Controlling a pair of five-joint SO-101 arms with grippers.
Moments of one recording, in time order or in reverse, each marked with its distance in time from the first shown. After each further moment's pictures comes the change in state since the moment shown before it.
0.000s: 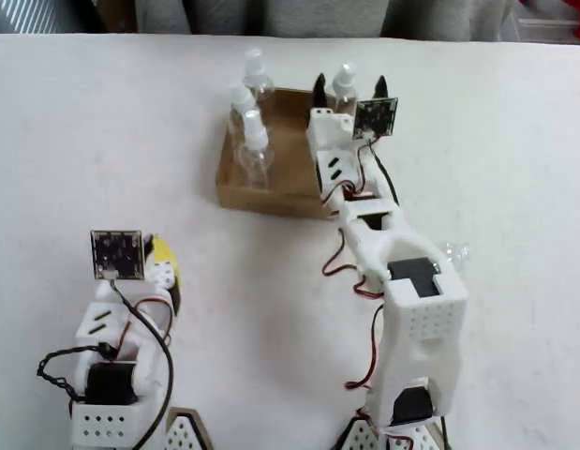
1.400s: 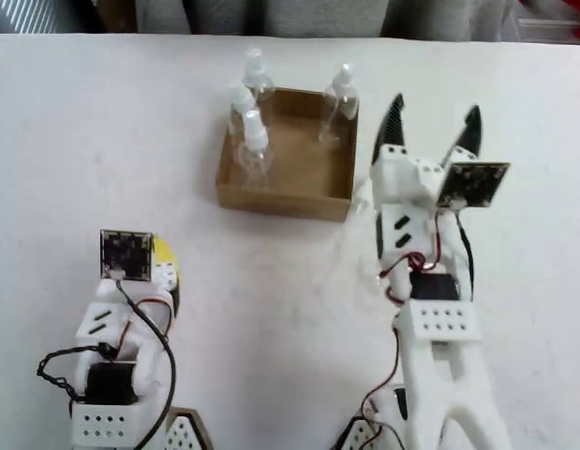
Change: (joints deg) left arm 0.0 0.0 0.0 0.0 -4.7; right arm 9.6 -76.0 42.7 29.8 0.0
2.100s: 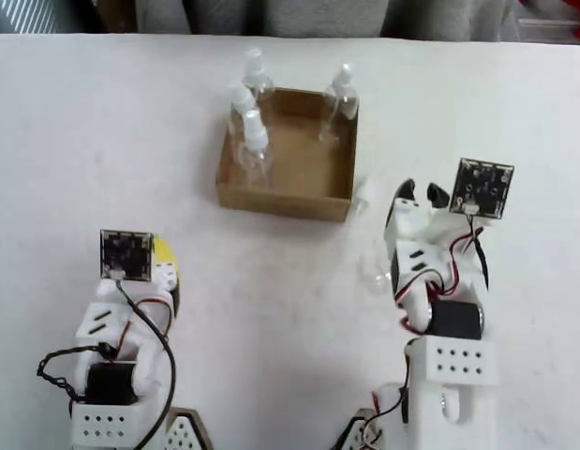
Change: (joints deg) left arm 0.0 0.0 0.0 0.0 0.0; right arm 4.3 -12.1 0.0 45.3 0.0
